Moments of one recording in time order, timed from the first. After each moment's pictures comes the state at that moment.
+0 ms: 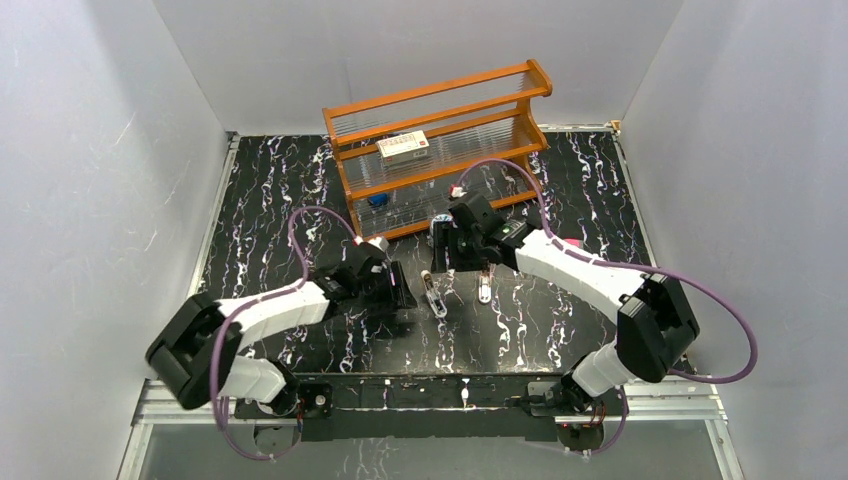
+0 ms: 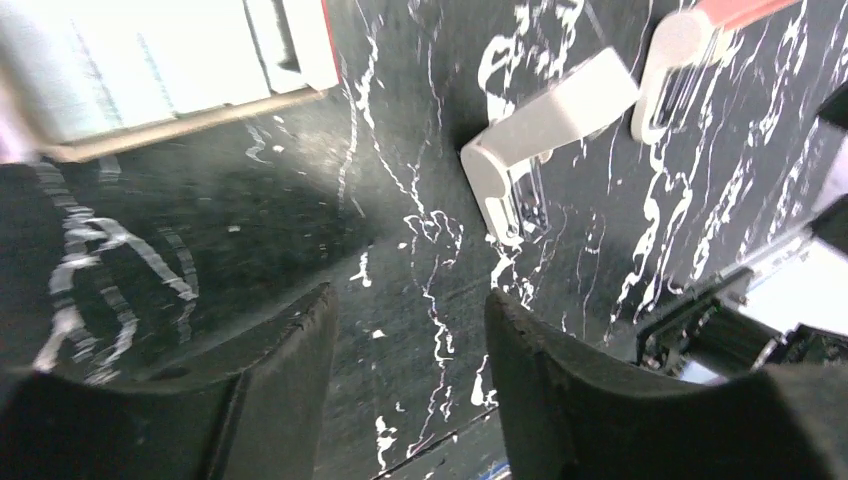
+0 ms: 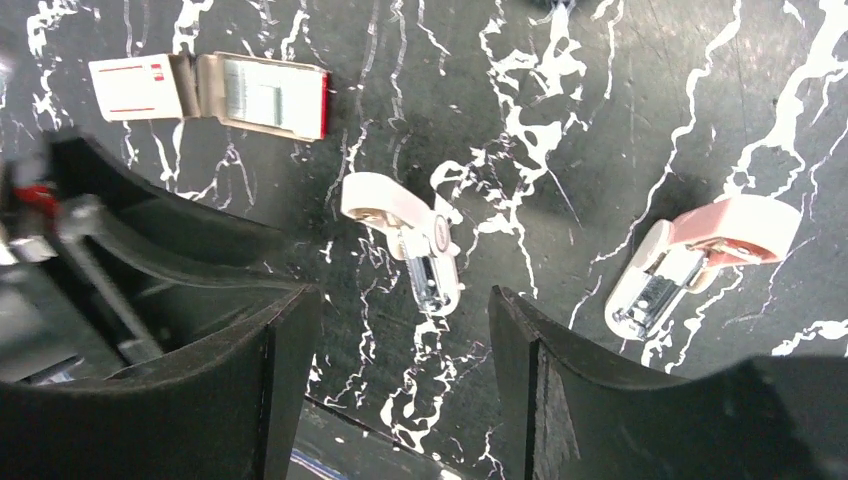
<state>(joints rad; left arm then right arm) -0.75 1.39 0.59 -0.07 0.16 -0.90 0.76 1.48 1.10 -0.56 -0.06 0.61</state>
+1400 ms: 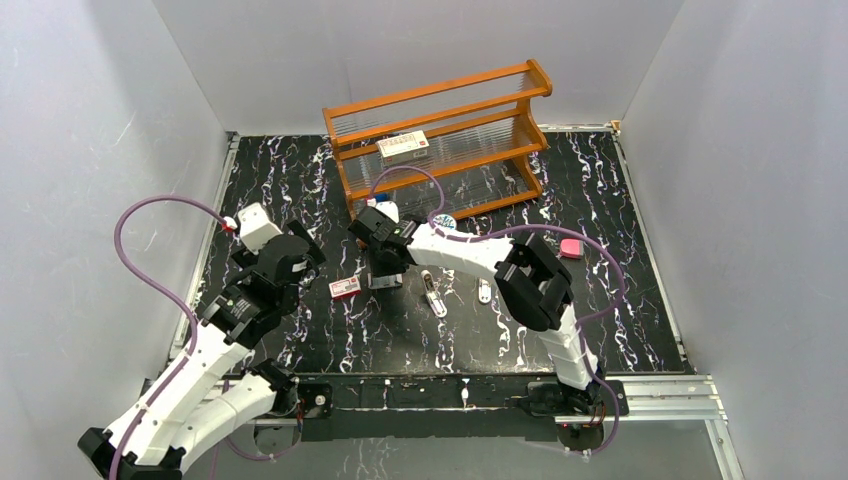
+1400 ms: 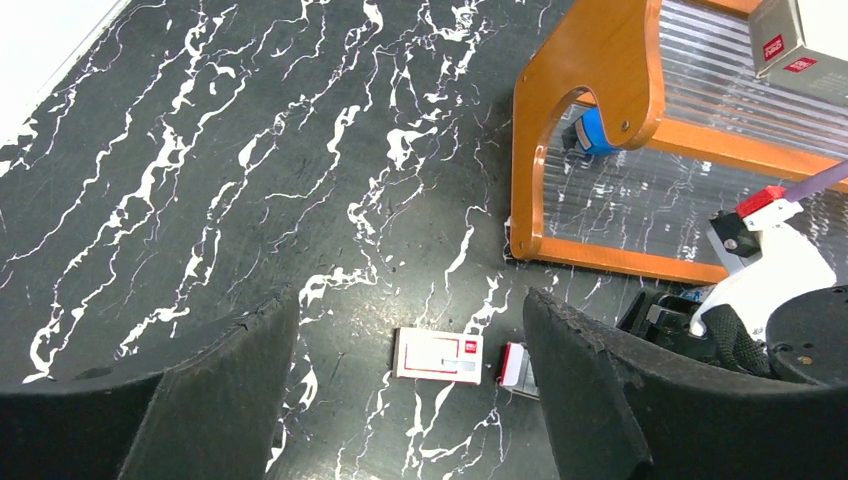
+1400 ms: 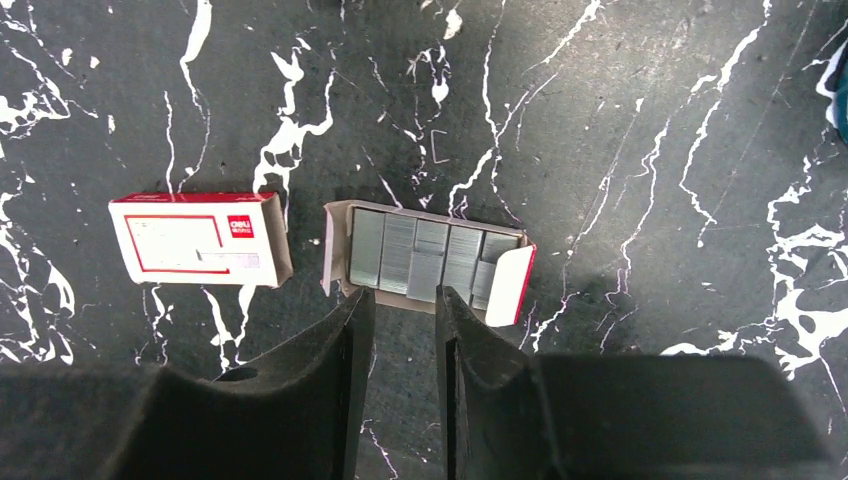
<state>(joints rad) -0.60 0.73 0.81 -0.69 -0.79 -0.72 1.05 2.11 1.70 -0.69 0.22 0.74</state>
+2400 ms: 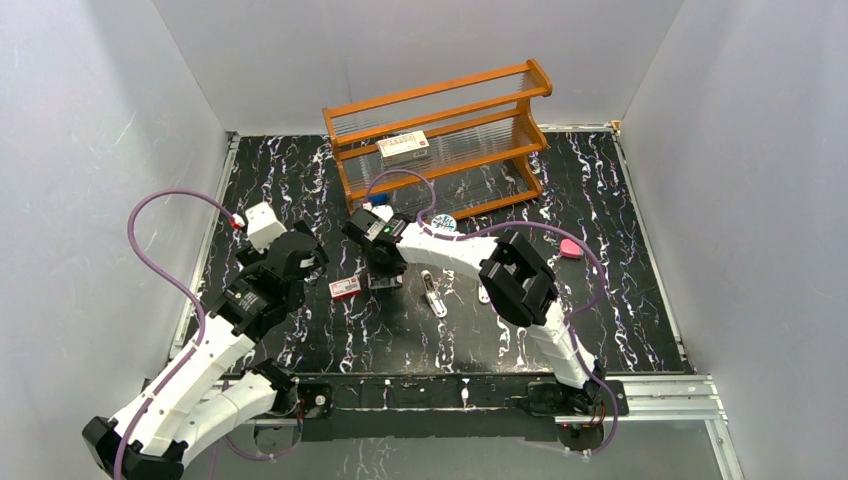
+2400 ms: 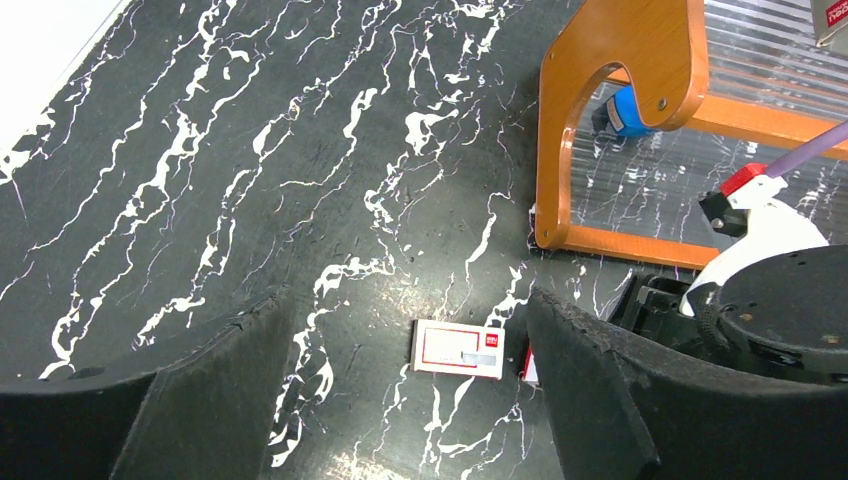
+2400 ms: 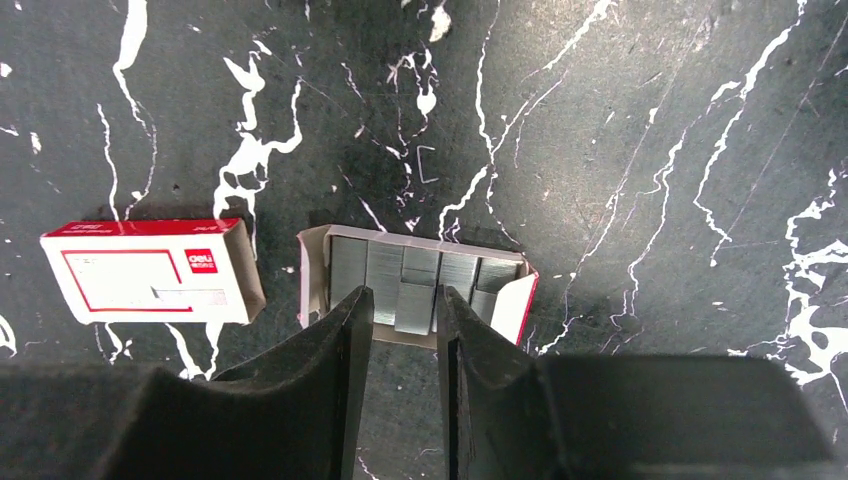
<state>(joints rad) -0.60 0.78 0.81 -0.72 -0.80 -0.73 1.05 2.22 1.81 -0.78 0.22 0.73</state>
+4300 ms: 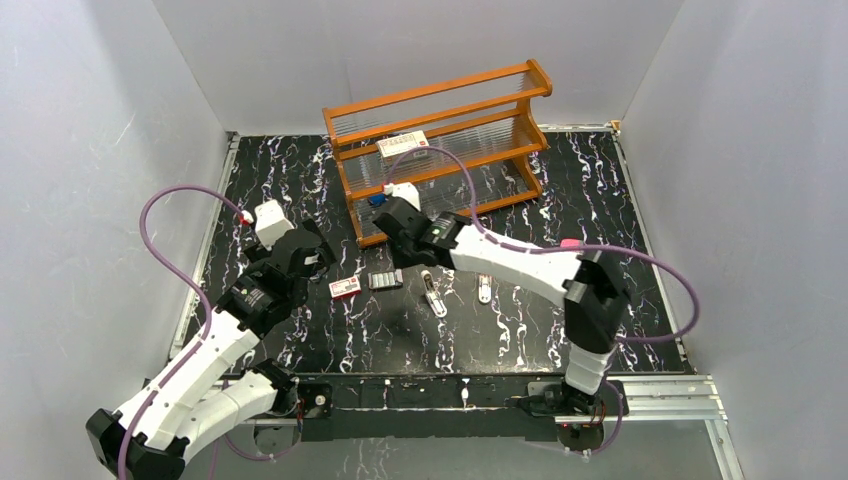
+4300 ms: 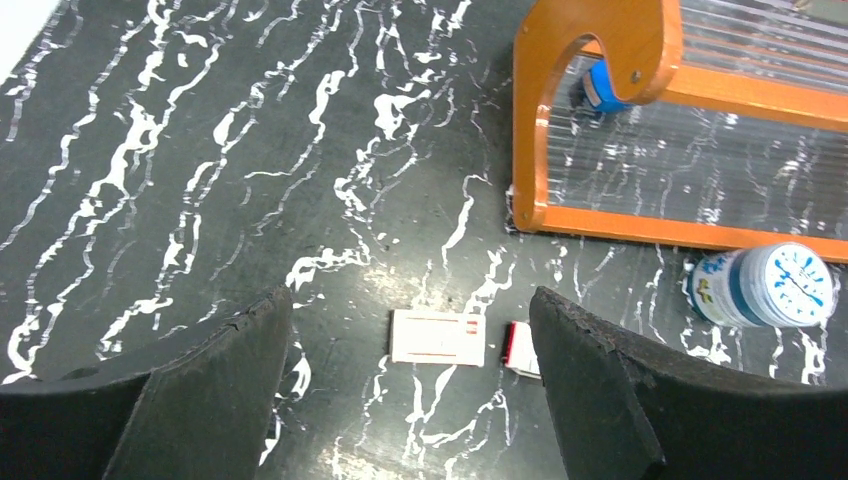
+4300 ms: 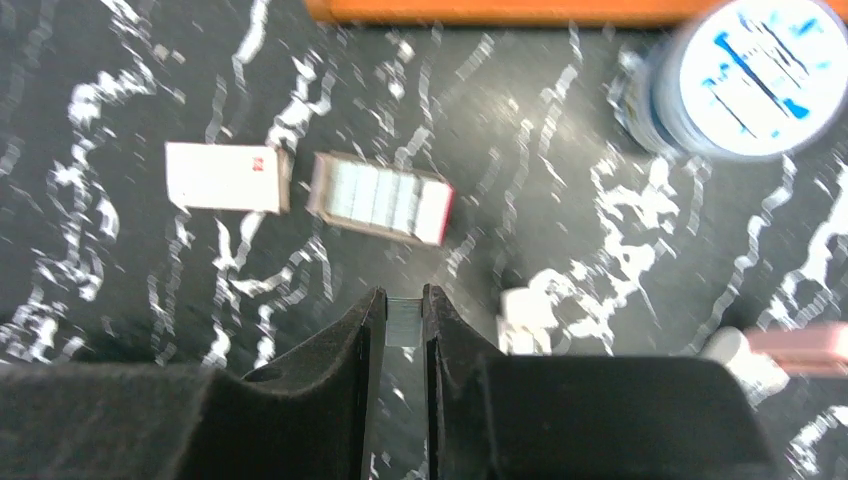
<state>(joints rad) -0.60 0.82 0.80 -0.68 -0.76 -0.72 1.06 1.84 1.59 -0.67 0.31 0.62</state>
